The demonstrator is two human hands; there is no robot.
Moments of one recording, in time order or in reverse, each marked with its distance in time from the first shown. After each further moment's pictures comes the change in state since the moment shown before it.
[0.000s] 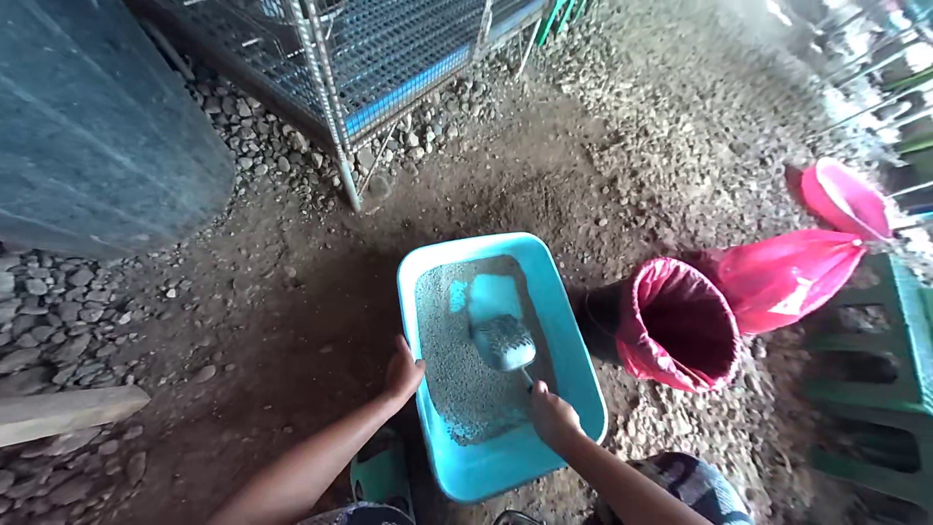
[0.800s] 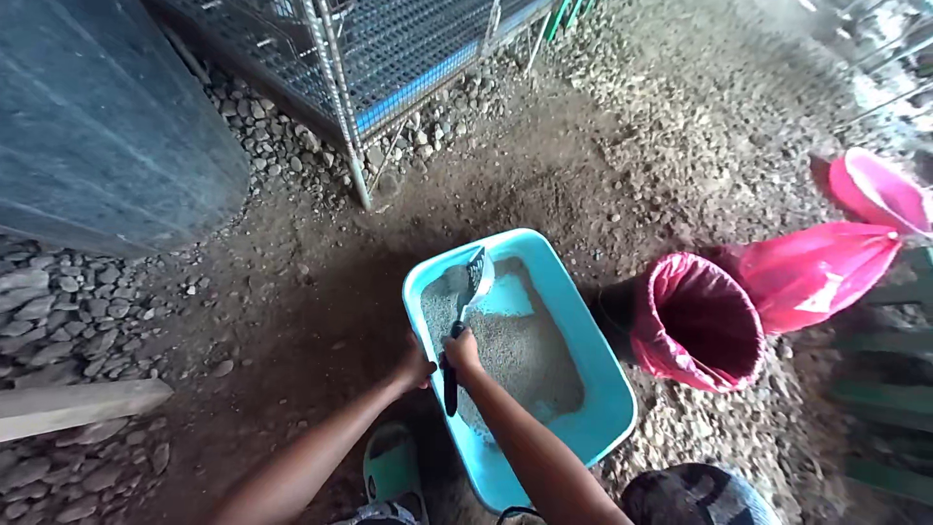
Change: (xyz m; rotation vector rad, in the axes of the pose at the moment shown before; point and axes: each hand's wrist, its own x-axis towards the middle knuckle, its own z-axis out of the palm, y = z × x) left_hand 0.001 0.000 -0.023 -0.068 -0.288 0.018; right_hand 0.025 -0.180 -0.023 1.275 -0.014 -0.197
